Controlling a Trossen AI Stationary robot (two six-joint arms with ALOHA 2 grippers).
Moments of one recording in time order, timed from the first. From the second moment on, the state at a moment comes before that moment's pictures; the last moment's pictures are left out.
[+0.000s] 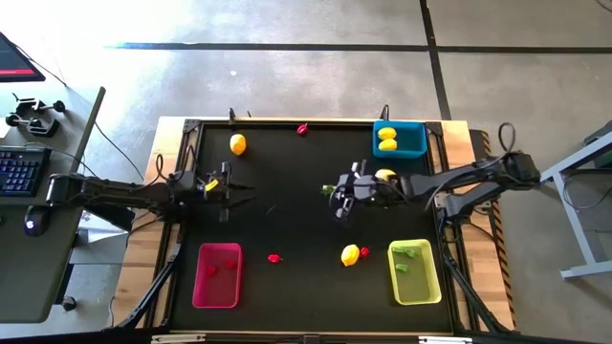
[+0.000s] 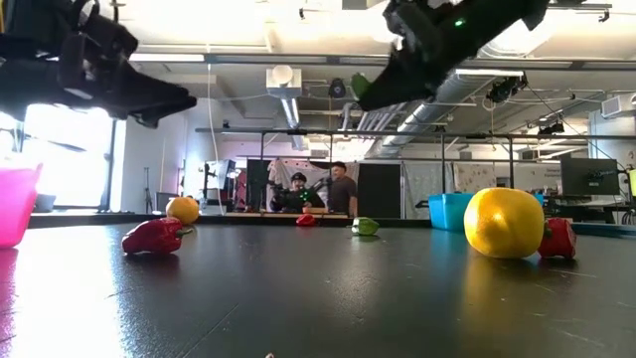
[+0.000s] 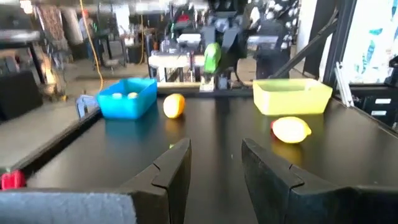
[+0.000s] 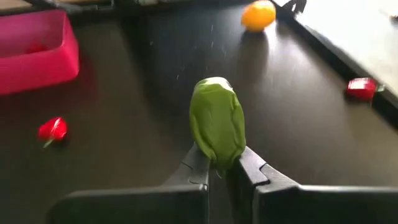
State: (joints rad) left arm 0.11 0.61 0.01 0.56 0.02 0.04; right arm 0.09 1.40 0.87 -0.07 0.34 0.21
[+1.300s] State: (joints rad) left arm 0.11 0.18 0.01 0.02 0.04 -0.06; right arm 0.67 1.25 0.87 -0.99 -0.21 1.64
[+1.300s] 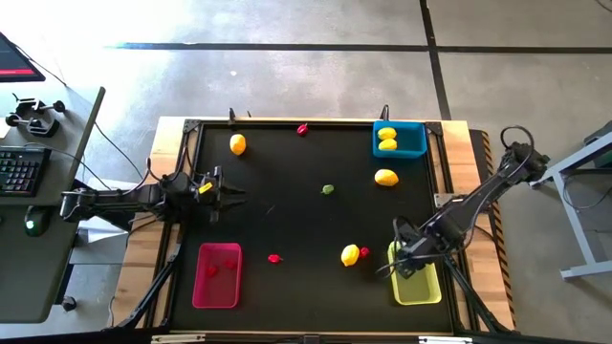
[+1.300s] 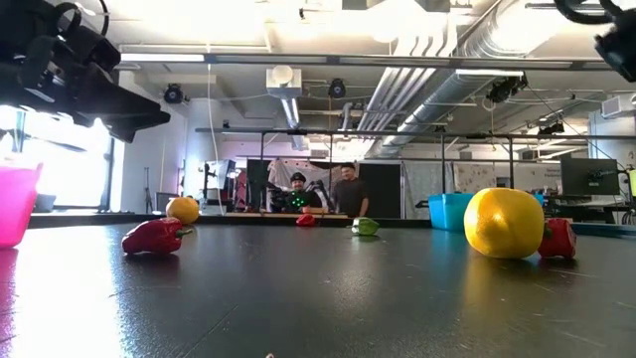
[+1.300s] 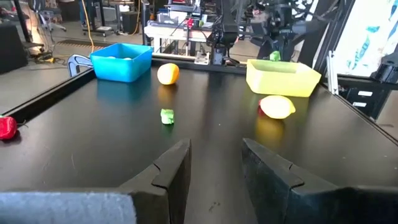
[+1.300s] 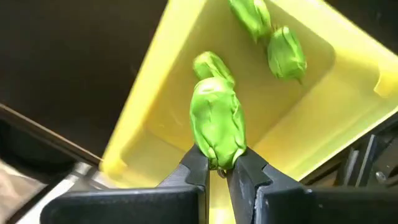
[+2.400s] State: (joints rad) left arm 0.11 0.18 0.01 0.02 0.04 -0.08; right arm 0.65 1.42 0.91 -0.98 -0.24 1.96
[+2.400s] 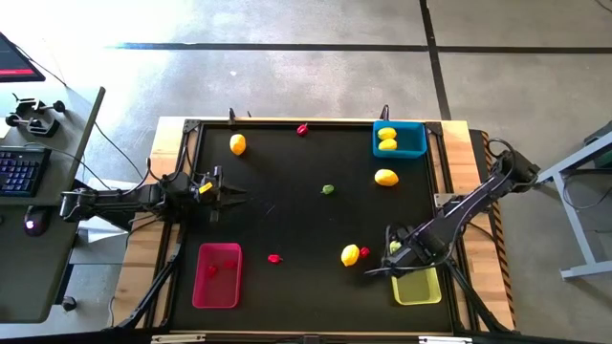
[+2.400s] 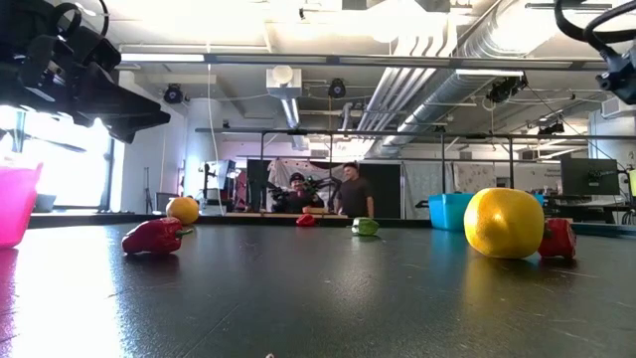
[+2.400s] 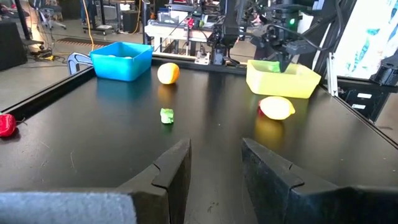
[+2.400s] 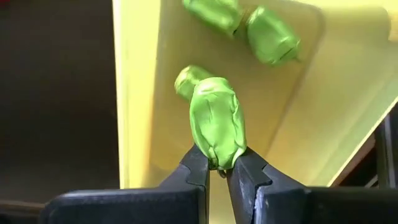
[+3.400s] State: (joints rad) left arm 0.11 0.18 0.01 0.02 0.04 -0.08; right arm 0.65 1.53 0.95 -1.05 -0.40 1.62
